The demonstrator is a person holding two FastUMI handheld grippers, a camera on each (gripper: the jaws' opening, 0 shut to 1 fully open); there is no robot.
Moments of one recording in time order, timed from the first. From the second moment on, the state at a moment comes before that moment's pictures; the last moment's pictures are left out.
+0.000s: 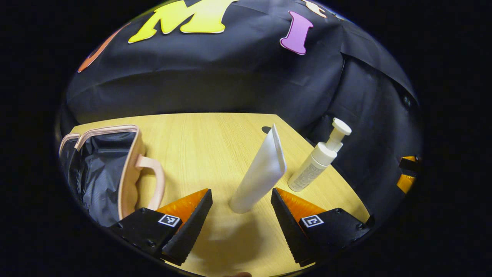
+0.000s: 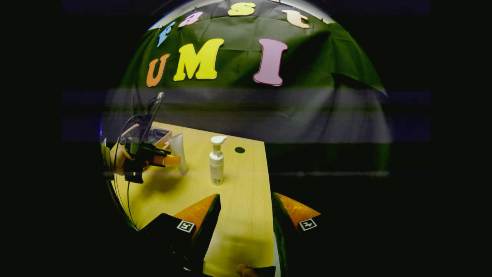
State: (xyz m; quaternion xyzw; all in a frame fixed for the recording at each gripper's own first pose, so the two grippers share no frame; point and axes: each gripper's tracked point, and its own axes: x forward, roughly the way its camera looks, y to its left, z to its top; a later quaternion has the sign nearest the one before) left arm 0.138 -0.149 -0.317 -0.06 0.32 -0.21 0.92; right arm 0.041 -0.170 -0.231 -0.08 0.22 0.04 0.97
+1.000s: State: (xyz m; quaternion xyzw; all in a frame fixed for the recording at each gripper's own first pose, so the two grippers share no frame) left arm 0.128 -0.127 -0.323 -0.01 0.35 -0.18 0.92; right arm 0.168 -0.077 -0.274 -0.05 0.23 0.11 0.97
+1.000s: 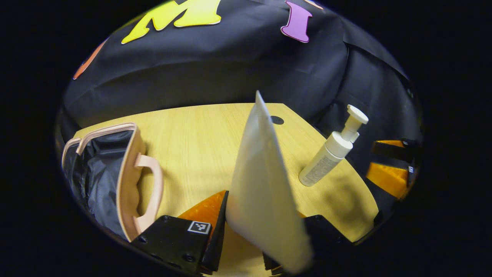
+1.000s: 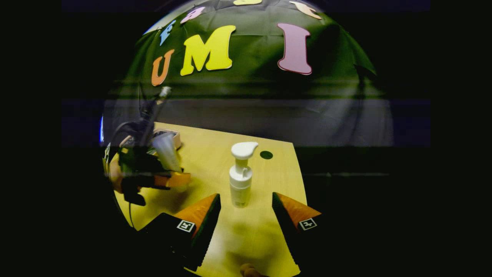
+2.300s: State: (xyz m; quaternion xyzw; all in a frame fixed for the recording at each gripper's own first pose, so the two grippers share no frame) left arm 0.062 0.172 -0.191 -0.05 0.31 0.01 0.95; right arm 0.131 0.004 -0.271 -0.02 0.24 0.05 0.97
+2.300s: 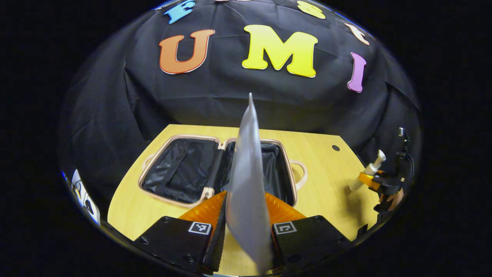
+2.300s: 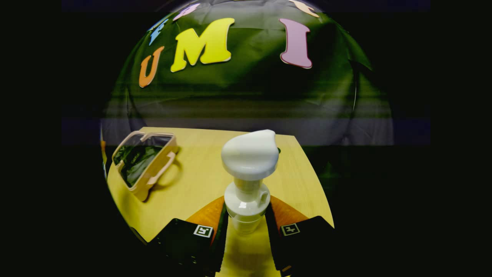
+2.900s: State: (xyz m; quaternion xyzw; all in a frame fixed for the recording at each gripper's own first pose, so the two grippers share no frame) left arm 0.151 0.182 -0.320 -0.05 0.42 -0.02 0.91; right arm 0.037 0.023 -0.238 0.00 0.25 0.00 0.97
